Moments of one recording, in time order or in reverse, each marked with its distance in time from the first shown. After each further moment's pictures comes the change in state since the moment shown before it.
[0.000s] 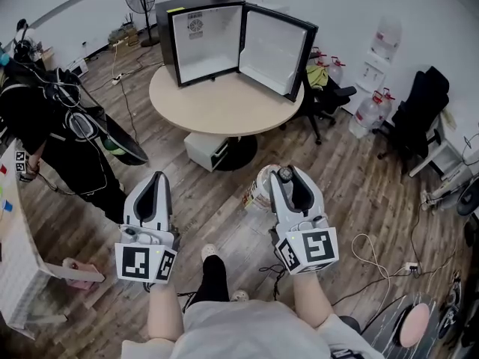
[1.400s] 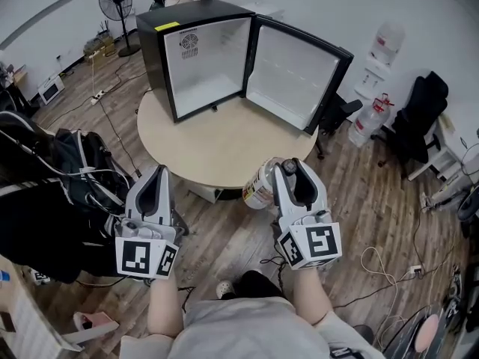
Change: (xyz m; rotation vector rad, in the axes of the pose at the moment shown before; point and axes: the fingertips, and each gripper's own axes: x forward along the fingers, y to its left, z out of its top) left arm 0.249 0.193 -0.080 -0.074 -0.013 -0.111; right arm 0.297 -0.027 -0.045 -0.030 -0.019 -0.121
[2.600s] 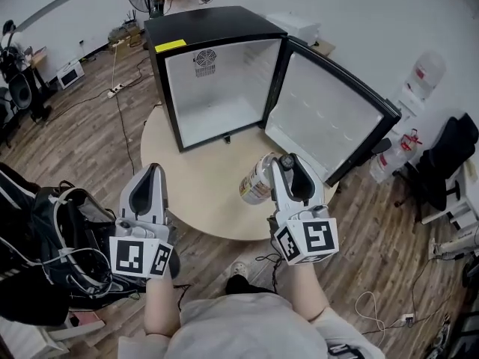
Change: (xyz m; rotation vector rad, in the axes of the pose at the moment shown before) left arm 0.173 0.079 -0.042 0.049 0.004 0.179; right arm 0.225 -0.083 -0.045 0.066 -0.002 0.153
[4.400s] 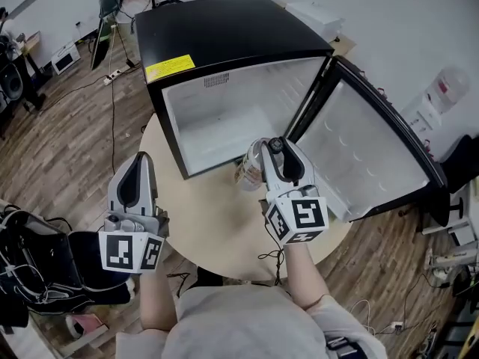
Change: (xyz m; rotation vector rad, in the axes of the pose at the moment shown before) left arm 0.155 0.132 -0.061 -0.013 0.029 0.073; right arm 0.232 -0.026 -0.099 0.010 0.129 0.048
